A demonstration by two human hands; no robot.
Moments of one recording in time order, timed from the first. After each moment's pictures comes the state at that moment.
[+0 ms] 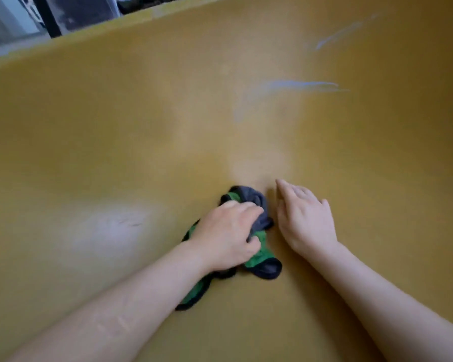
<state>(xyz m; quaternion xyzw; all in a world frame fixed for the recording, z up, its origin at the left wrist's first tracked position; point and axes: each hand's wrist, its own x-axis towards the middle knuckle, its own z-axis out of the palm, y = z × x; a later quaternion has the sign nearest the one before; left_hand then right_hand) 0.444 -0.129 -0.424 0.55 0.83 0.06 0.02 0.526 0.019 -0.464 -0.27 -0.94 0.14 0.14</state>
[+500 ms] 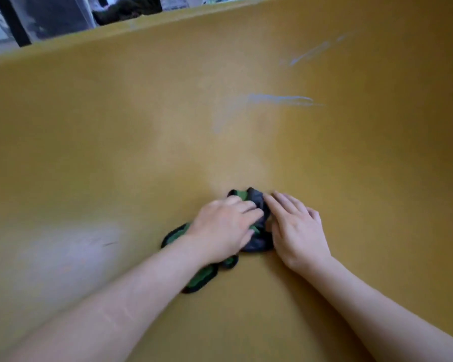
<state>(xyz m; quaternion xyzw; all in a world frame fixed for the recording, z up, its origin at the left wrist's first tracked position) 0.424 -0.093 -0.425 0.64 0.76 0.04 -0.07 0.544 0.033 -0.472 -0.24 -0.95 0.13 0.13</state>
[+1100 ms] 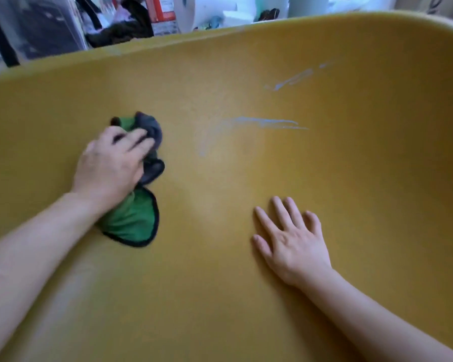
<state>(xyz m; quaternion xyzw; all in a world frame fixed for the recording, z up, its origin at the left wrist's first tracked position) 0.286 -0.128 -0.349 0.45 0.82 0.00 -0.35 0.540 0.076 -0.469 -0.24 -0.97 0.02 0.04</state>
